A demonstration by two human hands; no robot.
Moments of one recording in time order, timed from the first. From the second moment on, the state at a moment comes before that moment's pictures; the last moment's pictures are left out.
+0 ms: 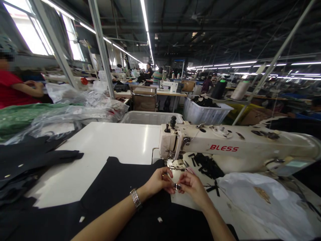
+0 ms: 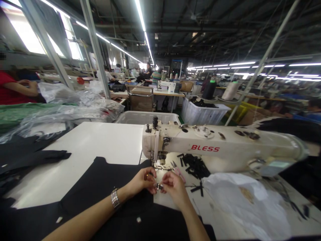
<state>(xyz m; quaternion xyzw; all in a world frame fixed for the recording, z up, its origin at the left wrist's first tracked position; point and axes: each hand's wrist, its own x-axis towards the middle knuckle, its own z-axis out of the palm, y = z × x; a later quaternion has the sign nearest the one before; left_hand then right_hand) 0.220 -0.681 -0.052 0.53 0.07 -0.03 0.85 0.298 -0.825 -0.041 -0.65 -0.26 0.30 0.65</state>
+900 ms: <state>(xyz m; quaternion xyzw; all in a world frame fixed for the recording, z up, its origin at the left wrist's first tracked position) 0.218 -0.686 -0.051 0.62 0.14 0.07 0.77 0.279 -0.818 -0.067 -0.73 -0.21 0.17 0.63</state>
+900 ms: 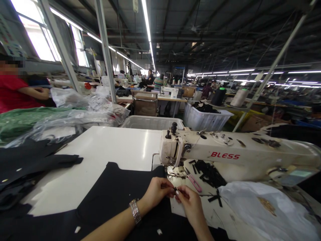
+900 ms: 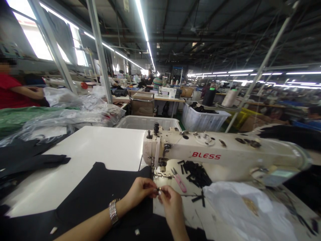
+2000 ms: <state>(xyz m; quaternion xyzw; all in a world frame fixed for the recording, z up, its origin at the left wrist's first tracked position) 0.216 -0.668 -0.055 0.57 -0.01 0.02 0.82 0.270 -0.819 -0.065 -0.69 -0.20 0.16 0.68</state>
